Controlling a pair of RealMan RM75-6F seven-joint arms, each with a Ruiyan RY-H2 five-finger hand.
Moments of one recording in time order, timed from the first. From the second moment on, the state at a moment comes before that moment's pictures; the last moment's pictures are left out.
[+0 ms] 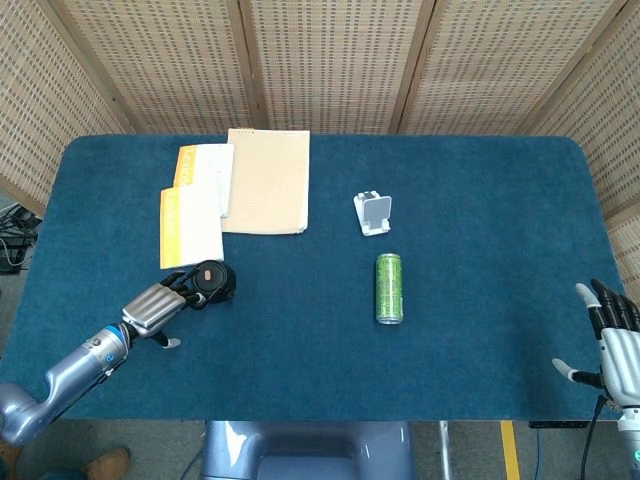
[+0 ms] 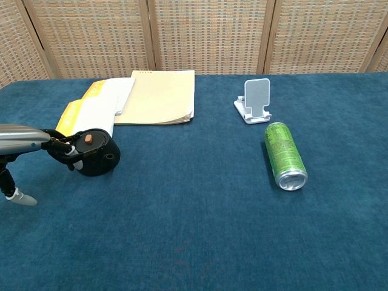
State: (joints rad) left arm -0.69 -1.28 0.10 -1.39 1.56 0.82 -0.13; right arm 0.06 -0.98 0.09 -1.76 -1.40 1.44 0.02
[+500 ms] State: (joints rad) left arm -0.69 -1.28 0.10 -1.39 1.54 0.82 -0.10; right arm 0.06 -0.98 0.09 -1.76 -1.40 1.44 0.02
